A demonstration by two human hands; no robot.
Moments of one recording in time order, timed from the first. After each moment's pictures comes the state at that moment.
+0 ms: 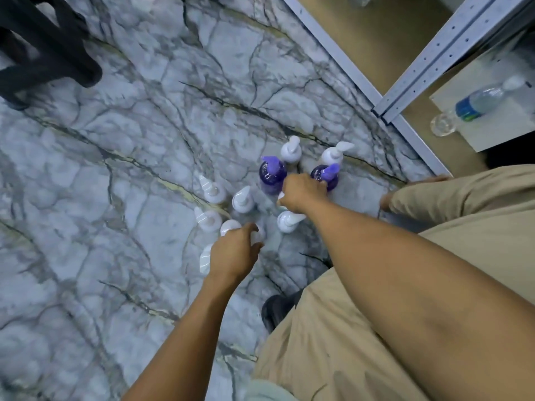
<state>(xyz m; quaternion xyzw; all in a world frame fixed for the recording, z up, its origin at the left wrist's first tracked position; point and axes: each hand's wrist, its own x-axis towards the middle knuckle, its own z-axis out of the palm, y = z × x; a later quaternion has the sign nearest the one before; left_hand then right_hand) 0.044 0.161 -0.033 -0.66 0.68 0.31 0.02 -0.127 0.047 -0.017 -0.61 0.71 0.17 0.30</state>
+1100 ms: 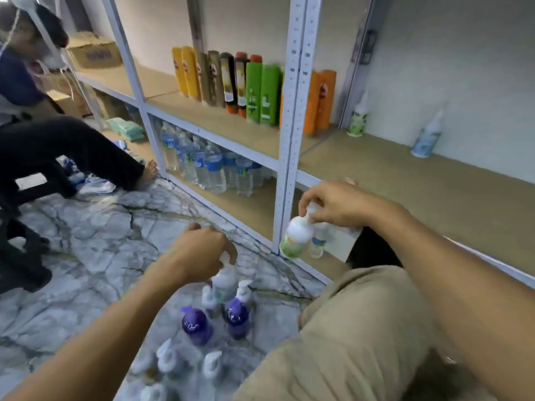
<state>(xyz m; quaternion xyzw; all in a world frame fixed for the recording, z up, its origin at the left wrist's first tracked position) -0.111 0.041 0.279 -0.37 0.93 -0.02 0.07 -0.398 0.102 0.357 -0.71 0.69 -0.03 0.11</state>
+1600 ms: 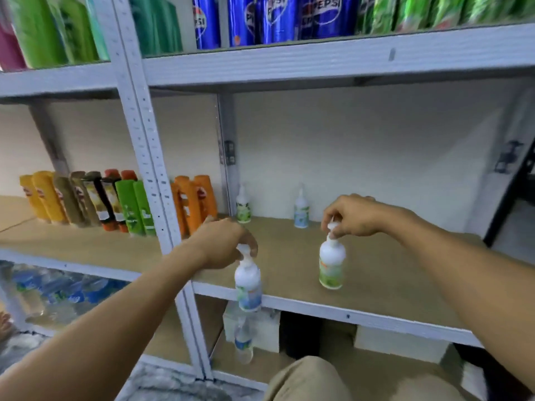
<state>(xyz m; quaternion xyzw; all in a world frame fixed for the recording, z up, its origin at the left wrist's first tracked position) -0.400 -0.019 0.446 -0.12 0.99 -0.08 -0.05 -0.631 0.185 0.480 -0.52 0.85 -0.06 0.01</state>
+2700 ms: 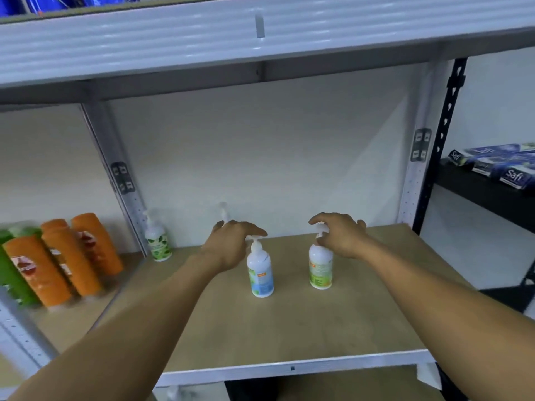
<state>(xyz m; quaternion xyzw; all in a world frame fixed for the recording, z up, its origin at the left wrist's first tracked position) -0.680 -0.018 0.392 -0.02 0.98 0.10 -0.14 -0.800 0.239 0.400 -0.27 0.93 -0.24 0.00</state>
